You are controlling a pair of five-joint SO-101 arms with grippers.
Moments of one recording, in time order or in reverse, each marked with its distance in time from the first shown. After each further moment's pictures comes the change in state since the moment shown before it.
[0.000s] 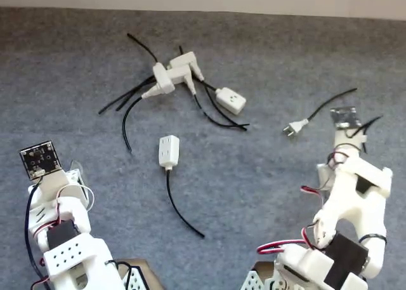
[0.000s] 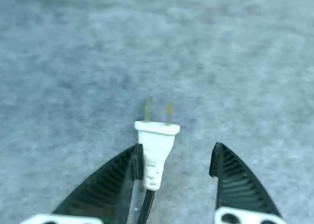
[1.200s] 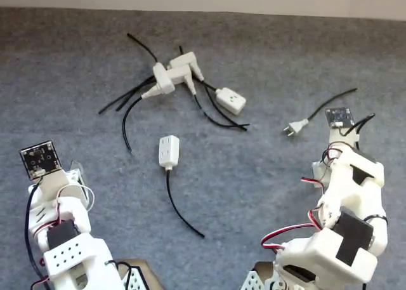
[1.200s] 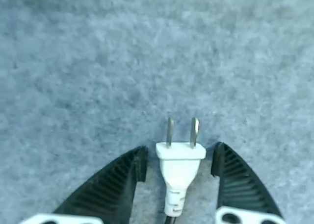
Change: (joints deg) left arm 0.3 0.0 0.0 0.0 0.0; right arm -5.6 14.7 -2.2 -5.3 -4.7
